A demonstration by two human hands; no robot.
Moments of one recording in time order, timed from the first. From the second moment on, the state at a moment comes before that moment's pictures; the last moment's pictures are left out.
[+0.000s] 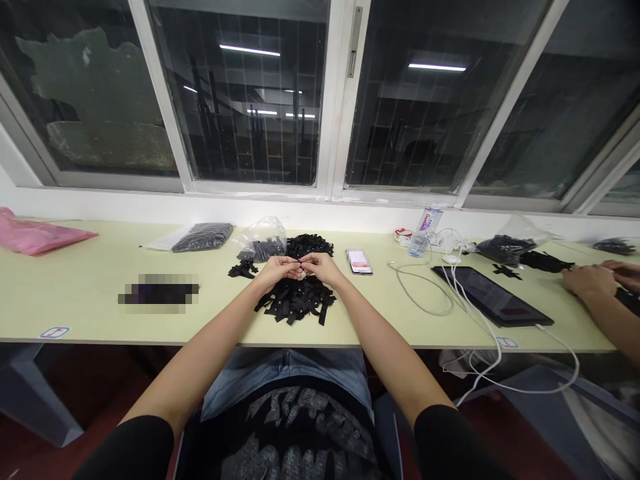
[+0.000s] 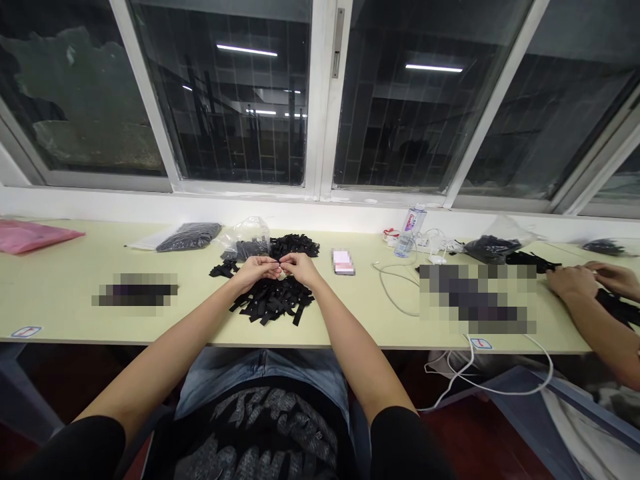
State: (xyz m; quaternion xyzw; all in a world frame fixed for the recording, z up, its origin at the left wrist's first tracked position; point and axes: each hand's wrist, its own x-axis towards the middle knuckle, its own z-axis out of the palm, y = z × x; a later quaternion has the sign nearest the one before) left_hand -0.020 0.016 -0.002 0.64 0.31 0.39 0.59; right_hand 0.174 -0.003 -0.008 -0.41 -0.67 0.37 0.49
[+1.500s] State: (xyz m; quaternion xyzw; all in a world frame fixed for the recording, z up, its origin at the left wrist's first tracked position) left_hand -0.018 0.012 0.007 0.54 0.23 0.51 0.64; right_hand 0.160 -0.031 0.006 -0.33 -0.59 0.50 0.54
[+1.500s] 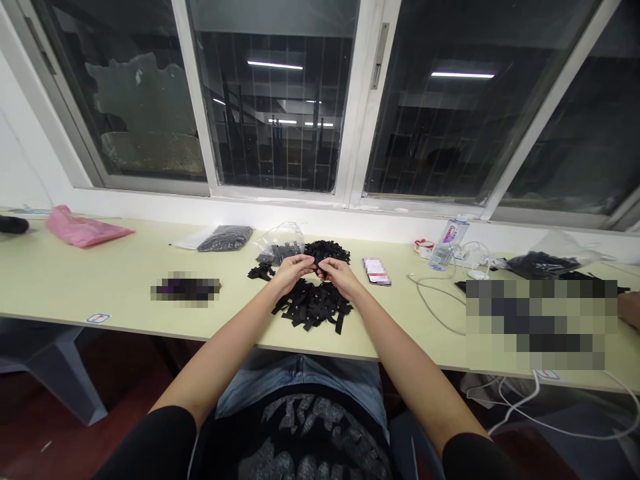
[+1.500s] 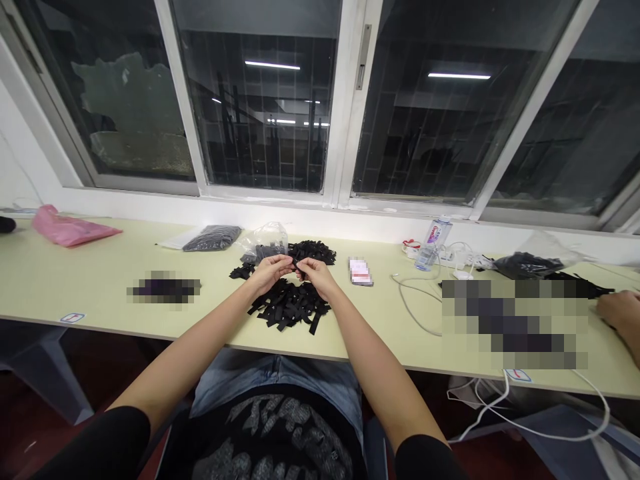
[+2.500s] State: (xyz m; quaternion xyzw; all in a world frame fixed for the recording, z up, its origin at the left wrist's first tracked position) left_hand -0.016 0.012 0.006 0.52 0.24 0.52 0.63; right_hand 0.154 -0.024 -0.001 -0.34 -0.53 0.50 0.59
